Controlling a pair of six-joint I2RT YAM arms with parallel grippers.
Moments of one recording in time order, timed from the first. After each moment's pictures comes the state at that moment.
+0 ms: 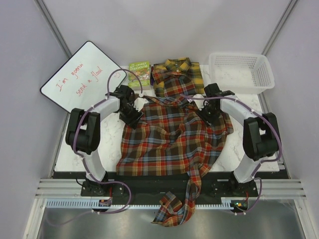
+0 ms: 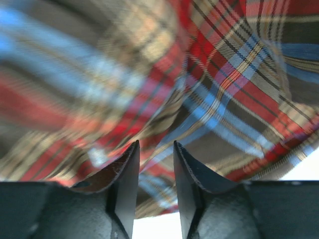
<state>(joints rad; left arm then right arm) -0.26 1.84 1.25 -0.72 0.28 0.57 0.27 1.72 1.23 -0.80 -0.12 -0.57</state>
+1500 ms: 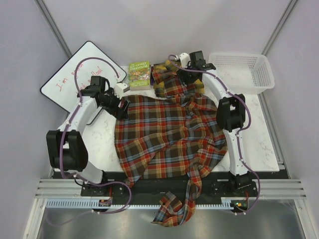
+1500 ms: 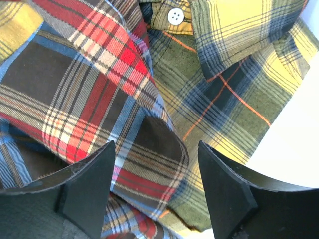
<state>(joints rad) -0.04 1.53 1.24 -0.80 0.48 0.58 0.29 2.43 2.28 -0.66 -0.12 -0.40</state>
